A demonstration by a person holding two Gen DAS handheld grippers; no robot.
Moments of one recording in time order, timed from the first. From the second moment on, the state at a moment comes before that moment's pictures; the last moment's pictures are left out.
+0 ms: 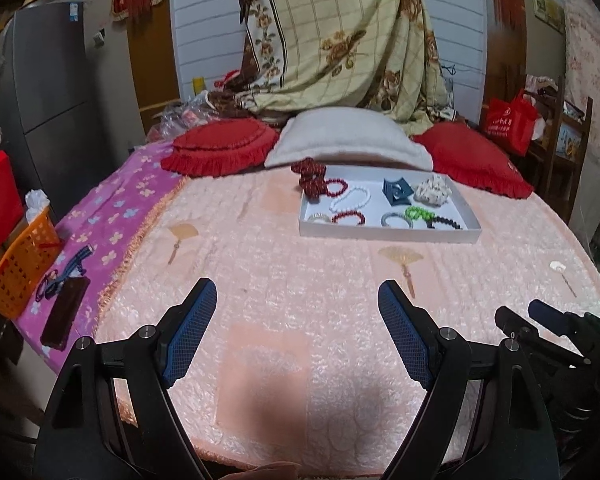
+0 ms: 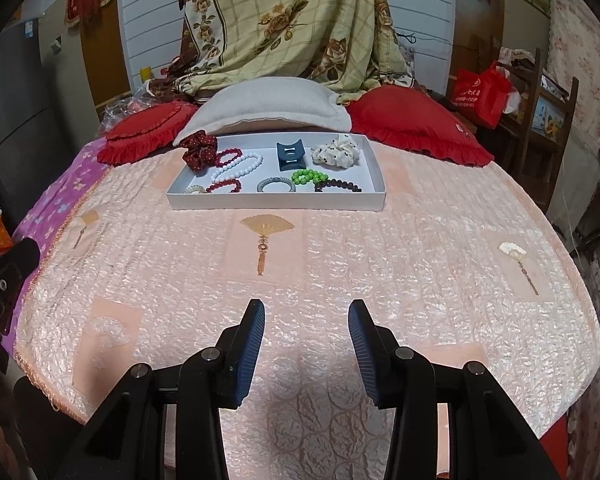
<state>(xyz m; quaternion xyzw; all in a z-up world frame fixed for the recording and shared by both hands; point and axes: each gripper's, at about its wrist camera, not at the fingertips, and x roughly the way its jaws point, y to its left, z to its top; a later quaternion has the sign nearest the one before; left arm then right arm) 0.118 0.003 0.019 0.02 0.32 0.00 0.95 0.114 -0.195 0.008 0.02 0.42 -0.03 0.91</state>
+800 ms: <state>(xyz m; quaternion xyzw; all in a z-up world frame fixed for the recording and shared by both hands) 0.150 0.008 -0.016 0.01 0.38 -0.01 0.93 0.141 -0.187 -0.014 0.01 0.45 -0.05 0.89</state>
